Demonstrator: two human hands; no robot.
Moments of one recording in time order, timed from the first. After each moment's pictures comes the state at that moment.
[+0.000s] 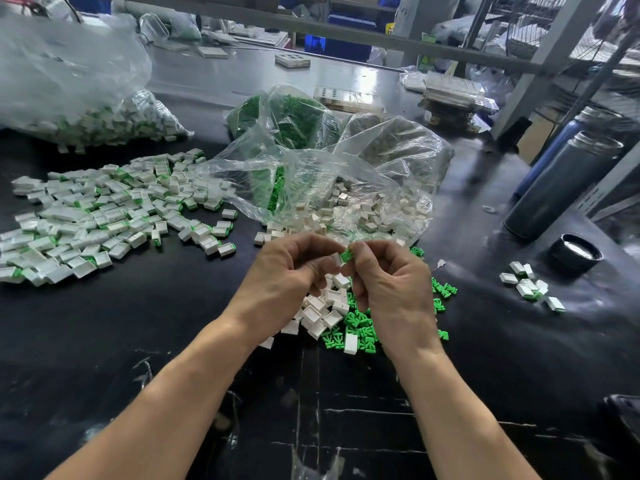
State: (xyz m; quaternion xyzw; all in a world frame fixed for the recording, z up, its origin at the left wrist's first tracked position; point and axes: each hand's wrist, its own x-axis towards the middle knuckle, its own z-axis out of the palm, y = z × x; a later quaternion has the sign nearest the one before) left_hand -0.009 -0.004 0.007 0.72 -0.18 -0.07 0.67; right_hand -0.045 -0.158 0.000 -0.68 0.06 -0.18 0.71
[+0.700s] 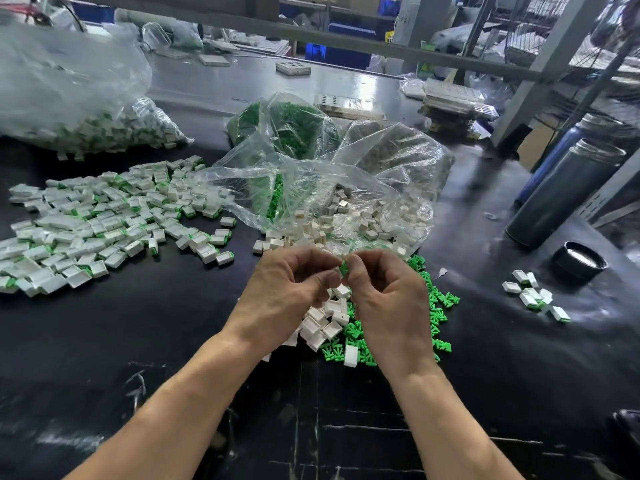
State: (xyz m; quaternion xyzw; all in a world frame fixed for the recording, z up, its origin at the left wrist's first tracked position) left_hand -0.013 -0.007 0.008 0.73 -0.17 -0.05 0.66; right_hand -0.049 -0.155 -0.004 -0.78 0.04 -0.24 0.57
